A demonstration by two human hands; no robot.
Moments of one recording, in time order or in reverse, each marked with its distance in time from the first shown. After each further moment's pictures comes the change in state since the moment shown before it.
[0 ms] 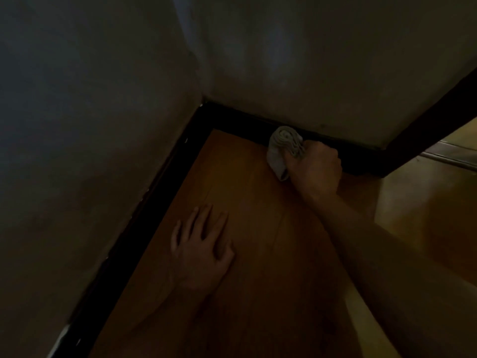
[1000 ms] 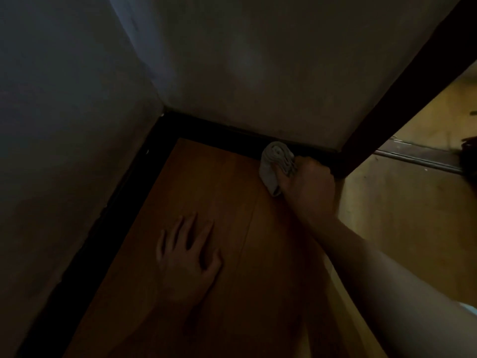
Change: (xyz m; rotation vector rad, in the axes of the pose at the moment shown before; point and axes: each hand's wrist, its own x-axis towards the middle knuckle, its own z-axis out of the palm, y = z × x) left_hand 0.008 0.033 0.014 -0.064 0.068 0.052; right_hand -0.005 0.060 -0.029 -0.035 0.051 -0.090
